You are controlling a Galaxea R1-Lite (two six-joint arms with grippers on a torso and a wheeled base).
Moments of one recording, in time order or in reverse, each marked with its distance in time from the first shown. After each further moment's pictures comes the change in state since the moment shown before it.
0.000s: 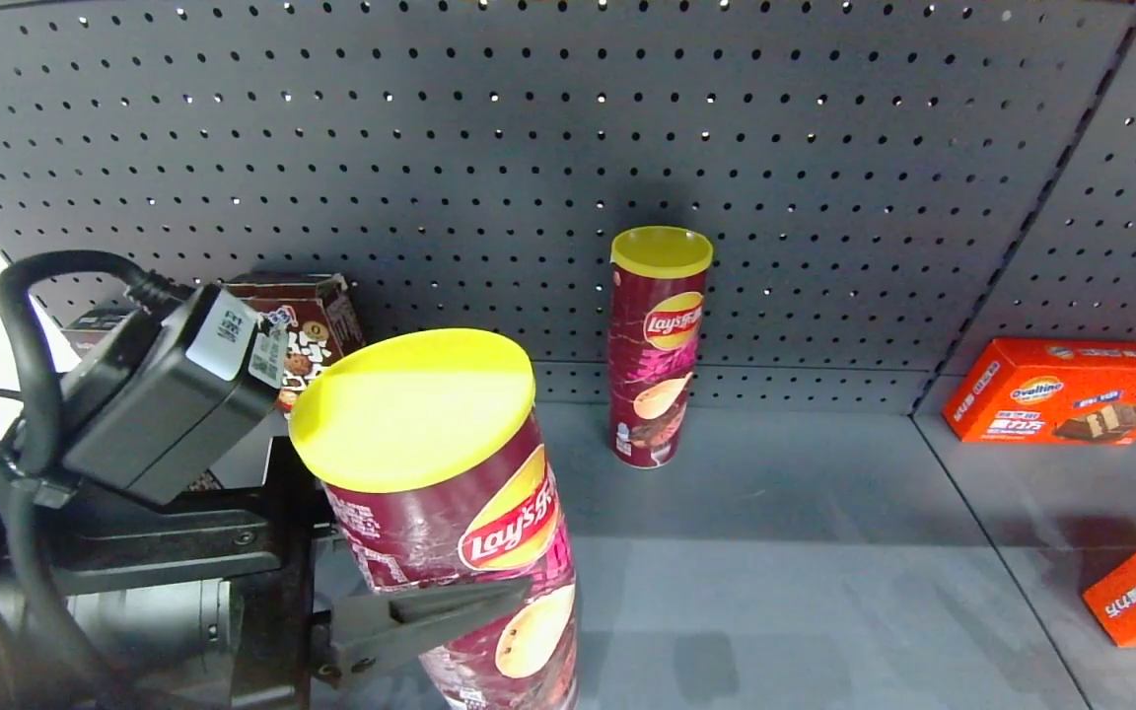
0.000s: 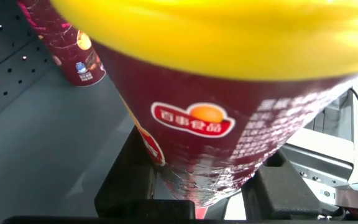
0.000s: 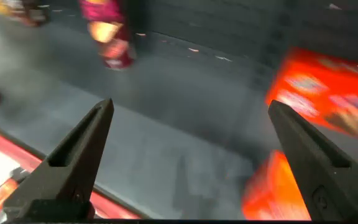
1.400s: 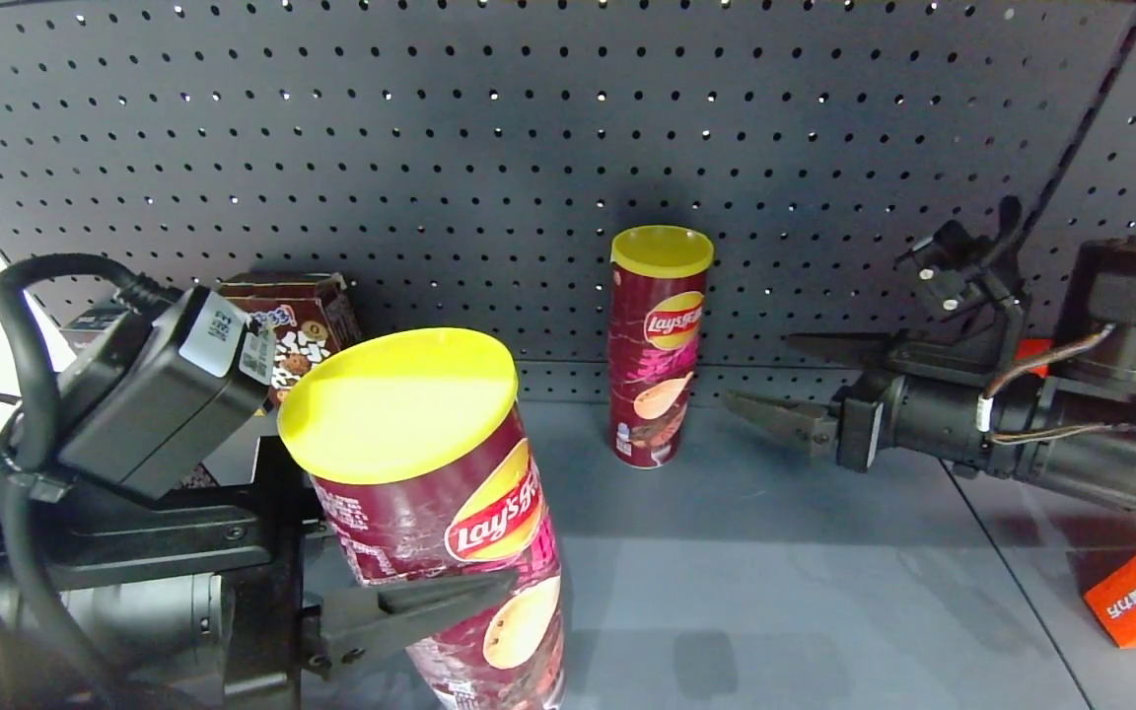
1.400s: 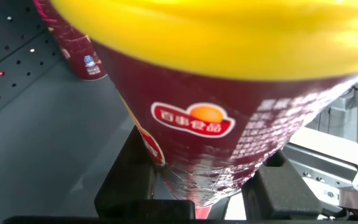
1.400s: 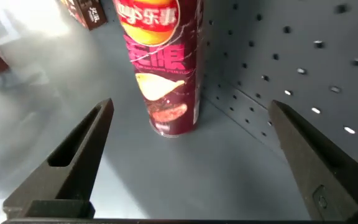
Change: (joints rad) left arm 0.027 -0.008 0.011 0.005 0.001 -0.003; right arm 0.236 0.830 -0.258 -0.545 0.131 -0.049
